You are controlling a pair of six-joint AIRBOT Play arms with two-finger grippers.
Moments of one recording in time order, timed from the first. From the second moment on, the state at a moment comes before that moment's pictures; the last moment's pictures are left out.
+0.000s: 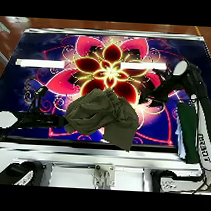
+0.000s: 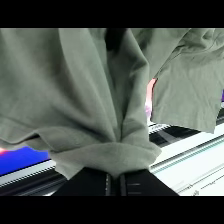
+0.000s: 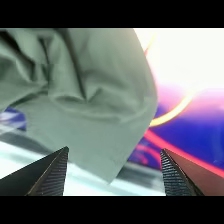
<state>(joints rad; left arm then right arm) -0.23 -0.74 0.63 0.97 -1.03 -1.50 0.02 -1.55 1.39 -1.17 1.54 1.51</state>
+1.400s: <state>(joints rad) -0.09 -0.74 1.12 1.06 -1.09 -1.44 -0.06 -1.06 1.33 -0.90 1.06 1.37</state>
